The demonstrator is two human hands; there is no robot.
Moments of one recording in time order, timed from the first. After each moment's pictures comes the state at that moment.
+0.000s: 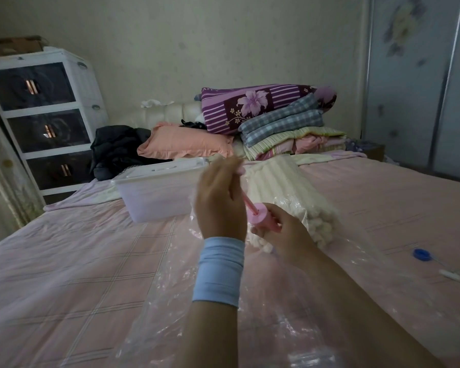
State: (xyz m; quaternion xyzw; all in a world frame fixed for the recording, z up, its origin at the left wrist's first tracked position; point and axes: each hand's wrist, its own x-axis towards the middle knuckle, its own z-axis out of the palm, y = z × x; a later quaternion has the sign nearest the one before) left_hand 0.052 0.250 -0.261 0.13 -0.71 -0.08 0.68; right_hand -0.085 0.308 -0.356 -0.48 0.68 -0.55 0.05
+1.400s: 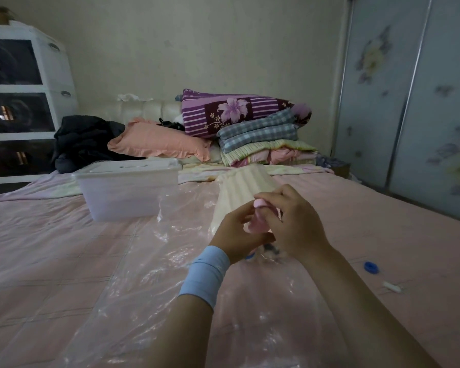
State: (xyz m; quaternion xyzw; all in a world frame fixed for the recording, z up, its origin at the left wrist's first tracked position) left_hand -0.012 0.262 -0.311 0.10 -0.84 -0.43 0.31; right_hand -0.101 0.379 -0.292 -0.51 0.72 -0.40 -0.26
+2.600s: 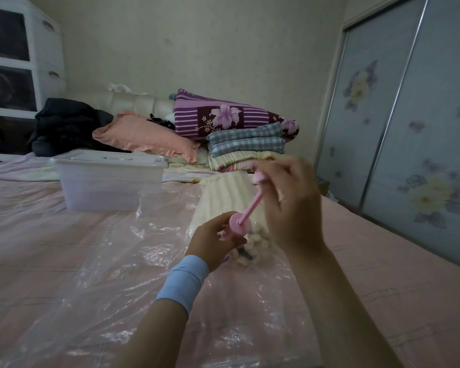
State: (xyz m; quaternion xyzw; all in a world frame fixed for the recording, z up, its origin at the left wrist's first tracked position) left_hand -0.016 0.263 -0.333 0.15 -0.81 -0.43 0.38; right_hand -0.076 0.409 -0.236 -0.49 0.59 -0.43 -0.48
